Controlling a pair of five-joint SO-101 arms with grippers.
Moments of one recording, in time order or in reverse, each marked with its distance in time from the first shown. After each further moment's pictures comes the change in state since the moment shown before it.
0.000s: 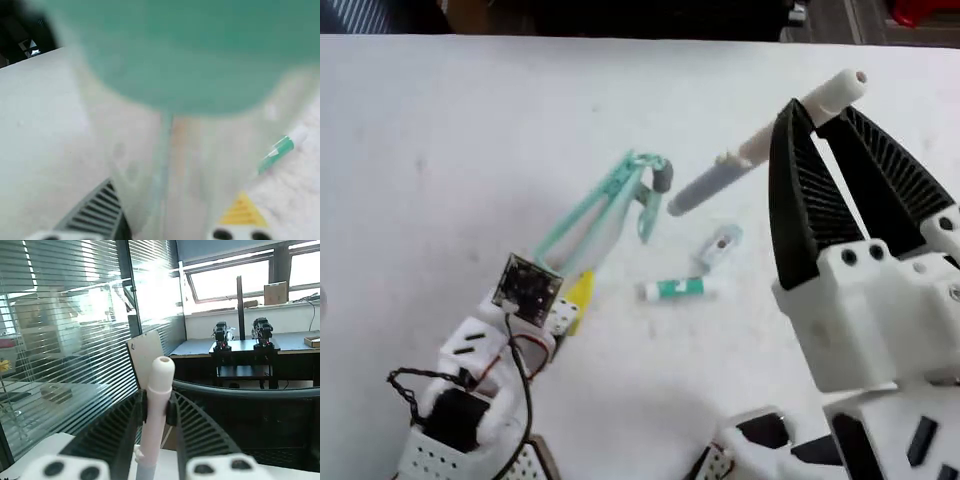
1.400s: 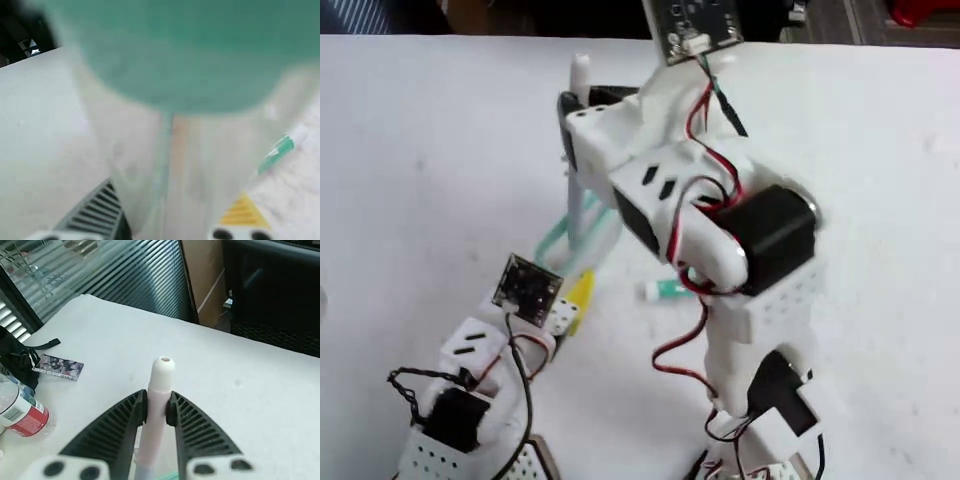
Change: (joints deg) left arm 0.0 0.0 0.0 0.1 0.0; right arm -15.9 24.5 6.2 0.6 -0.1
